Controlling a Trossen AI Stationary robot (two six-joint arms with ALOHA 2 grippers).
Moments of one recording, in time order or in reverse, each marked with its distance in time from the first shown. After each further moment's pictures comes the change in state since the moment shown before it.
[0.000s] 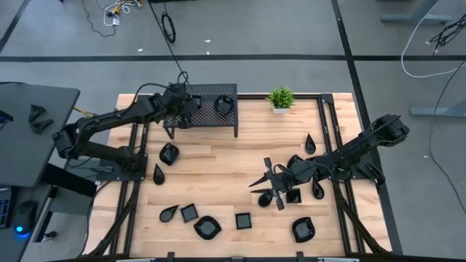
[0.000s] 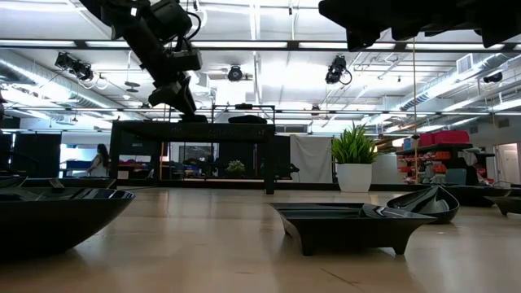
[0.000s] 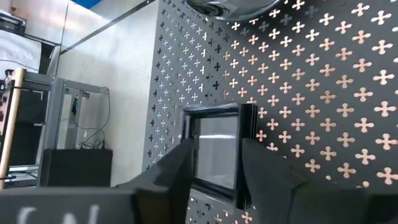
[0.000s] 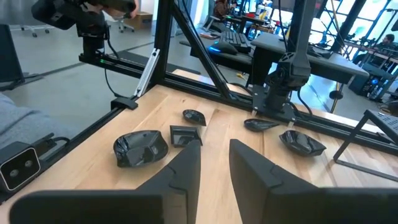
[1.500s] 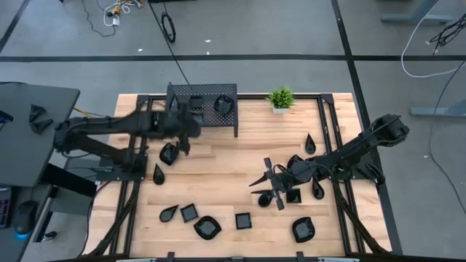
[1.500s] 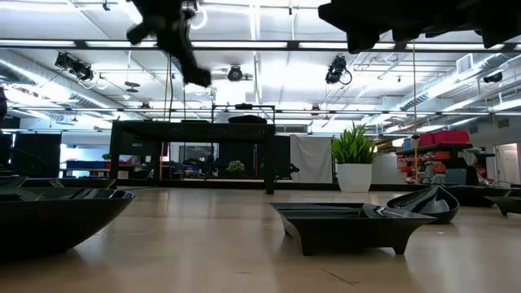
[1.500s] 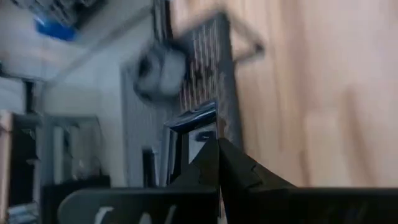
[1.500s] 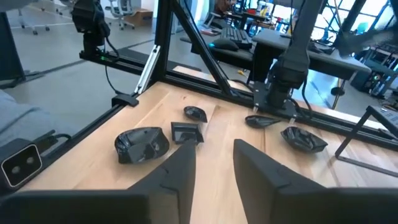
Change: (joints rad) left arm -0.454 -0.012 0.253 -0.444 -0.205 -0.246; right arm 0.001 0.000 0.000 -0.013 0.000 0.008
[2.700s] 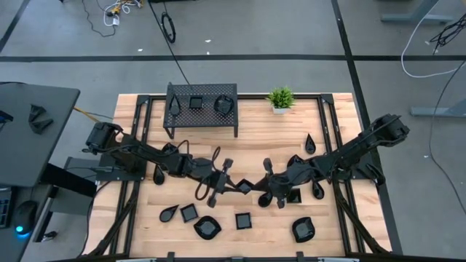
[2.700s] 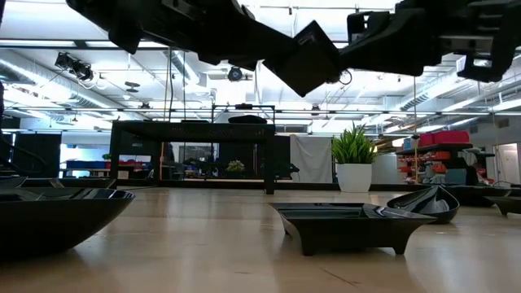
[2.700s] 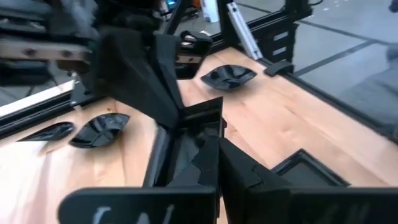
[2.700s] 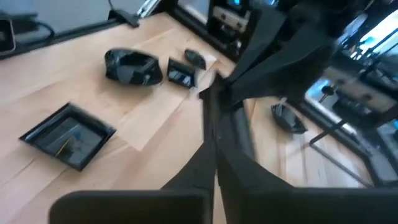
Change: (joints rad) left arm -0.346 0.440 -0.312 1.343 0.592 -0.274; right arm -0.008 0.001 0.000 -0.183 0.043 -0.302
